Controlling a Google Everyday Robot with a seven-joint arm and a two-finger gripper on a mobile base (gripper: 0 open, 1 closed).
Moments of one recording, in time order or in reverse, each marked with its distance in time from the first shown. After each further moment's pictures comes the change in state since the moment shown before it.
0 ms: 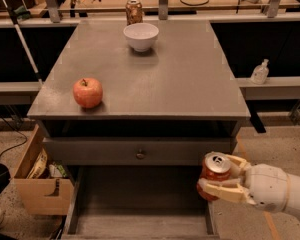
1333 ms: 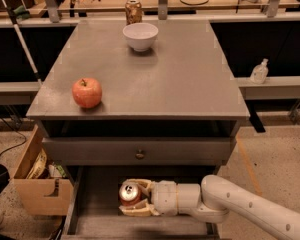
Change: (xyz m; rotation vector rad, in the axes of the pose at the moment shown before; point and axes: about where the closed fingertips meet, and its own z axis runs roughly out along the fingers) arm 0.157 0.055 0.221 -0.304 -0.004 -0.122
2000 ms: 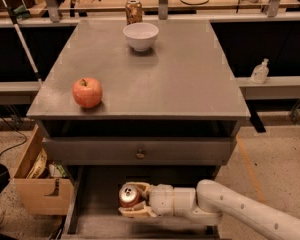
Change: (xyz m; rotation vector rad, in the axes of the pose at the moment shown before) arm 0.035 -0.006 0.011 0.012 -0.007 0.030
